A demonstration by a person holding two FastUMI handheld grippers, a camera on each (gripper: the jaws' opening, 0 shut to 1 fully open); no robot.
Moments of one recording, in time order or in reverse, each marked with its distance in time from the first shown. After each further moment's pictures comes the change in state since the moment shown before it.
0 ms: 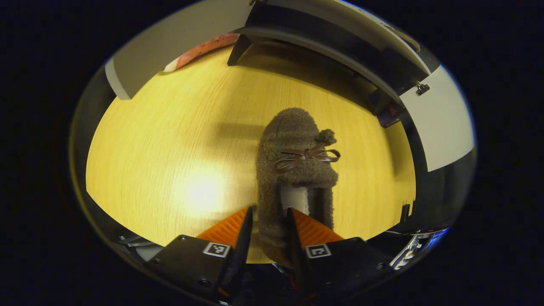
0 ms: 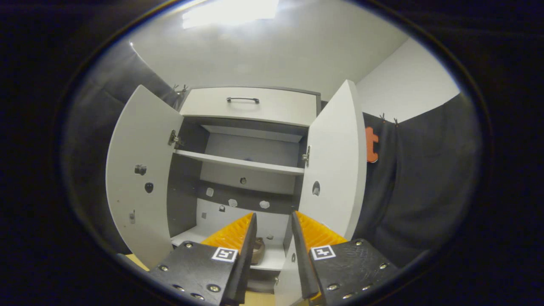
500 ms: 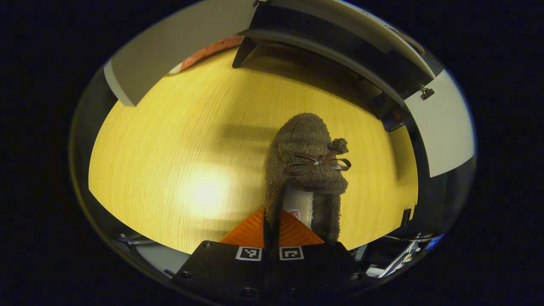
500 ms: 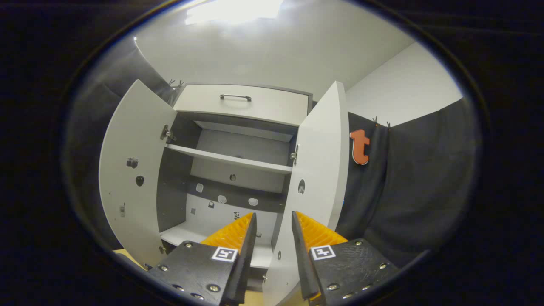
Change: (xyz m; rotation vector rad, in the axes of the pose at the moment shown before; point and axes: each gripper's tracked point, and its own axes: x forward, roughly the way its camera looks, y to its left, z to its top) left arm -0.018 -0.006 0.025 0.007 -0.077 0.022; right arm -0.006 -0.019 -0.002 -0.025 0.004 -0.041
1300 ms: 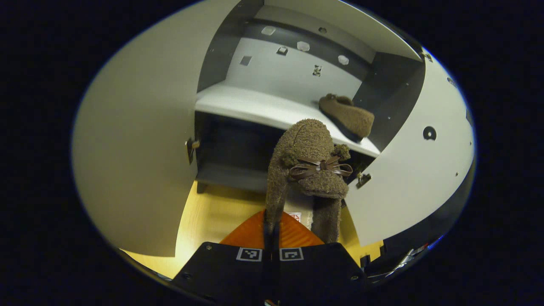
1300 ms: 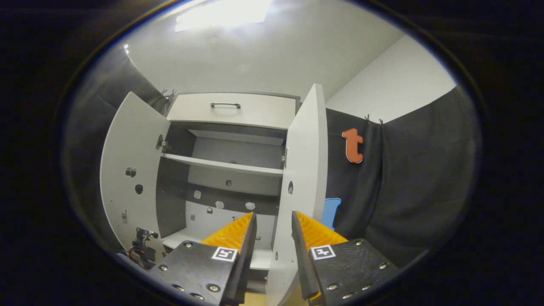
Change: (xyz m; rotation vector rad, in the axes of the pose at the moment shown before) left arm -0.146 -0.124 0.245 0.136 -0.494 -0.154; right arm -0.012 -0.024 0.005 0.053 -0.035 -0.027
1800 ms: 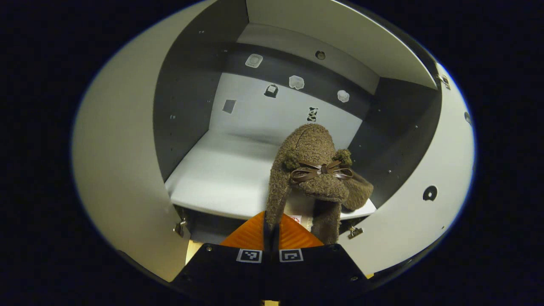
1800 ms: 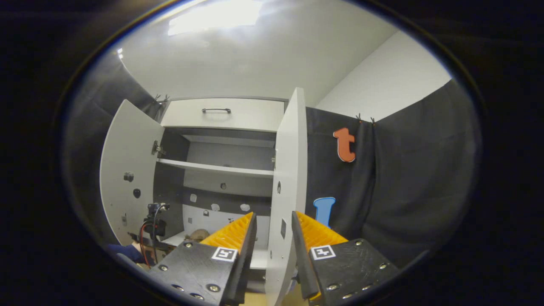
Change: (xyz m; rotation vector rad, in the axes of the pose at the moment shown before) left arm 0.056 -0.010 0.142 0.013 -0.135 0.002; right arm -0.016 -0.022 -0.001 0.034 -0.004 -0.038
